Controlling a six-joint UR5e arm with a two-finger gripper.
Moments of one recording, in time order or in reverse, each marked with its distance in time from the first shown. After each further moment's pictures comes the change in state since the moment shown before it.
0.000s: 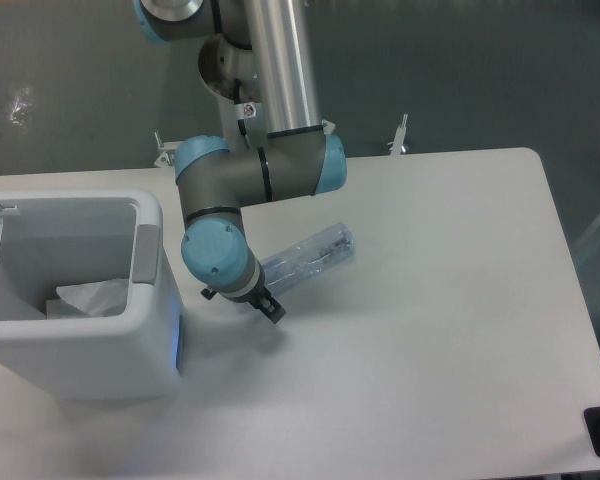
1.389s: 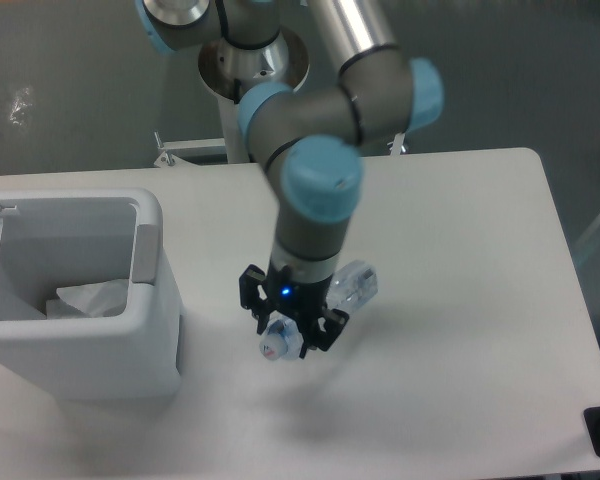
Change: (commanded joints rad) arm 0.296 0.112 0.396 0.011 -0.828 -0.222
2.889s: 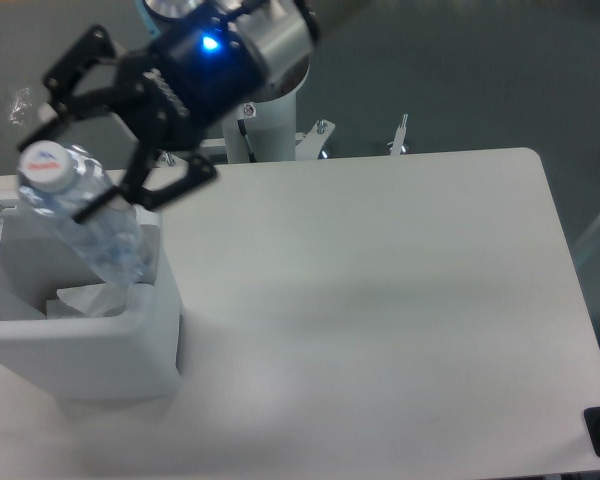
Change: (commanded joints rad) arm -0.107 0.256 -0.073 0.031 -0.559 -0.160
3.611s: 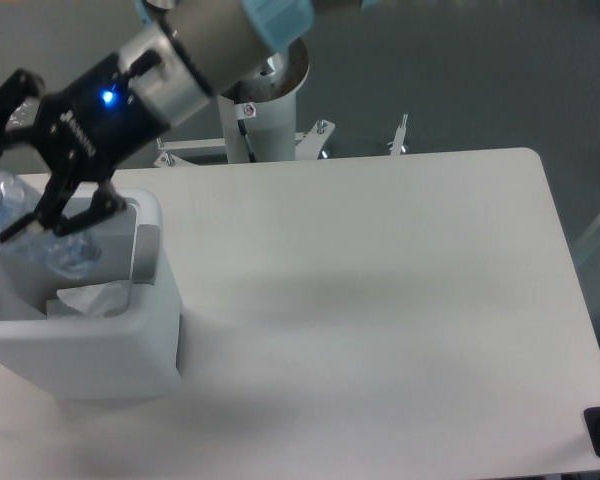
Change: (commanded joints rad) arm -0.135 -0.101 -0.040 0.054 0.124 0.045
